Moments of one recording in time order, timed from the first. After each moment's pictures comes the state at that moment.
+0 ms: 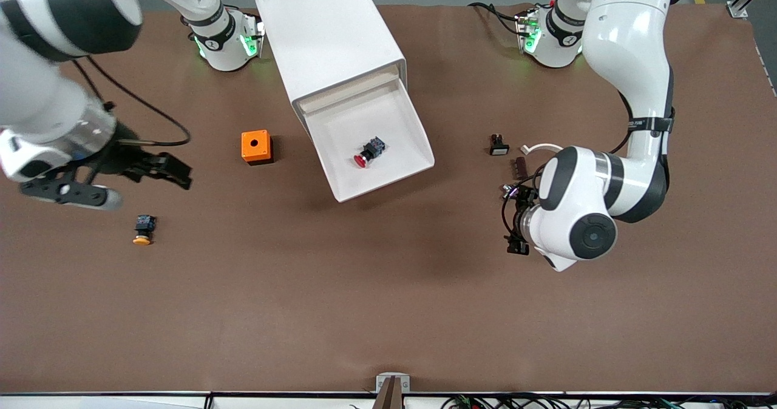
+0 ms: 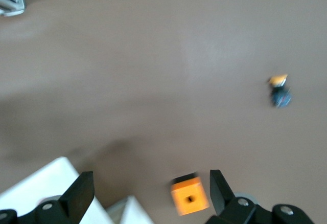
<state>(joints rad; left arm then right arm) -0.44 0.71 0.14 -1.24 -0.19 1.62 -1.63 0.29 0.23 -0.03 -1.36 0.05 1.61 0.54</state>
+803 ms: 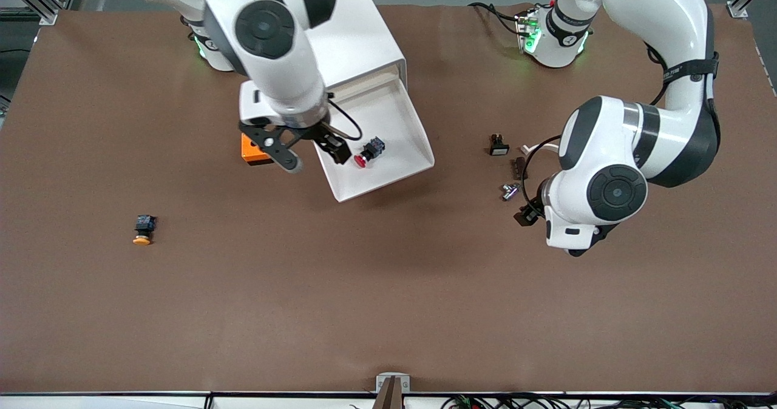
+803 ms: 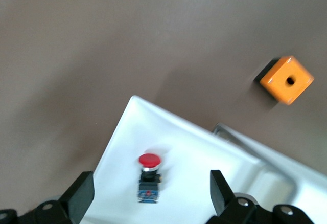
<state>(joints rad) -0.44 0.55 0.14 -1.25 -0.08 1.49 -0.95 0.69 0.38 -0.03 -1.37 0.05 1.70 1.40</state>
